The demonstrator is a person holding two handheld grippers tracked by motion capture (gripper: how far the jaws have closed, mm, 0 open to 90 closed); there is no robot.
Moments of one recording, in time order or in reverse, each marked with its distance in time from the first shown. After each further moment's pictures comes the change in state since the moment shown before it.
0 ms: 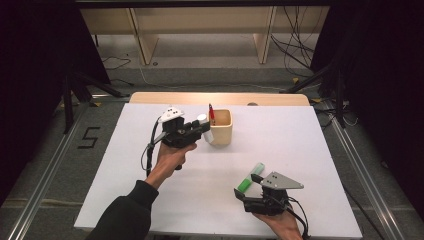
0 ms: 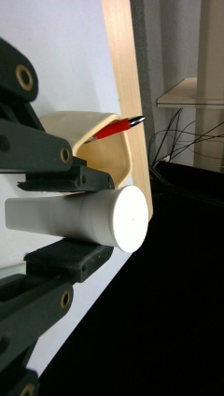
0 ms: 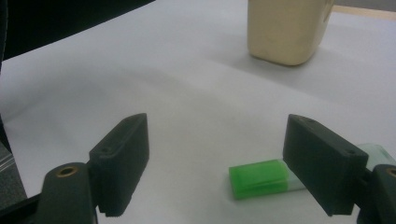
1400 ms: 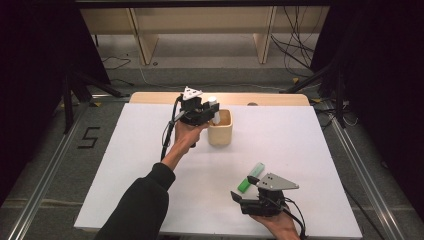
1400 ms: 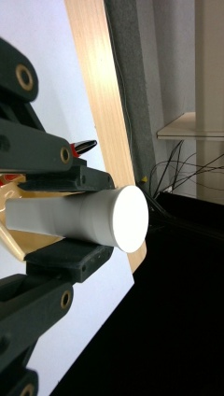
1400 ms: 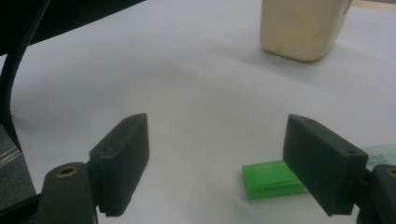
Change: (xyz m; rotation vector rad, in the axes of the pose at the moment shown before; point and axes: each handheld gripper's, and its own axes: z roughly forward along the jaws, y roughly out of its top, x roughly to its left) left arm 0.014 0.024 0.076 0.043 0.147 0.038; right arm 0.006 -0.001 0.006 0.022 0.026 -0.014
